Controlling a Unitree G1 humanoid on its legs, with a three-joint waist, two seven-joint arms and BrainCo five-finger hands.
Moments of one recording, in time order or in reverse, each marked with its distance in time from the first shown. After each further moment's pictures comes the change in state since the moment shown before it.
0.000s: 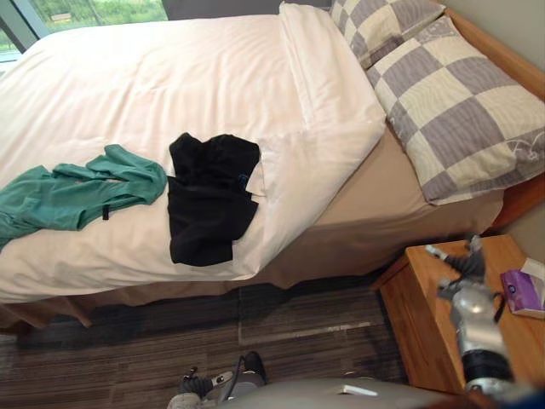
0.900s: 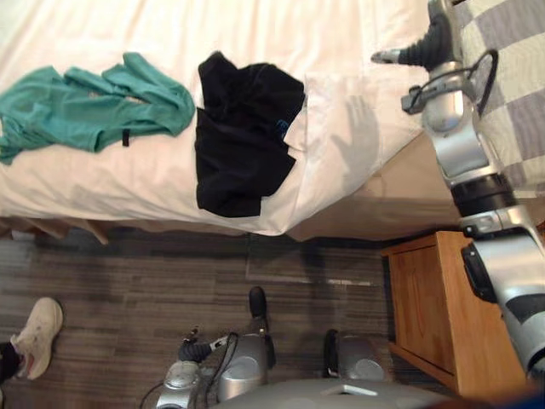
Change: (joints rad) left arm -0.104 0.060 -0.030 -0.041 -0.037 -0.034 0.030; right arm -0.911 -0.173 0.549 0.081 -0.231 -0.001 -0.027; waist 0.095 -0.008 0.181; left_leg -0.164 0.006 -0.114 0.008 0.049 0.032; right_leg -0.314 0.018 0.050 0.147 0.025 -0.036
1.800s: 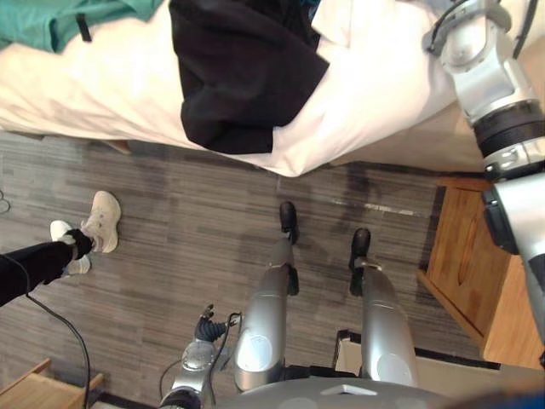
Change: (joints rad) left arm -0.054 -0.052 -0.104 -0.004 -0.040 -0.064 0.011; right arm -0.384 -0.088 0.143 0.373 -0.070 -0.022 -0.049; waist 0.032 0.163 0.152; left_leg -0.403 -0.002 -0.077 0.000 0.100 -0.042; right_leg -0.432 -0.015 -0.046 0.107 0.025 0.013
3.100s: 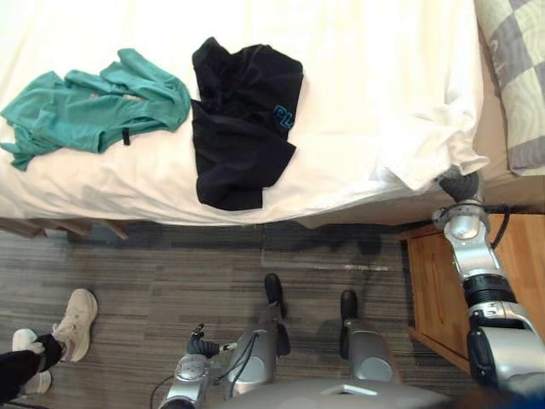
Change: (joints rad) left arm 0.042 -0.001 0.068 0.006 0.096 0.089 0.001; right arm 0.996 0.167 -0.567 -0.178 0.136 -0.013 -0.006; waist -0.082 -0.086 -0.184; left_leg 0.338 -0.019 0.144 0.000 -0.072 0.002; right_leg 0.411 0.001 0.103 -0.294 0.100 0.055
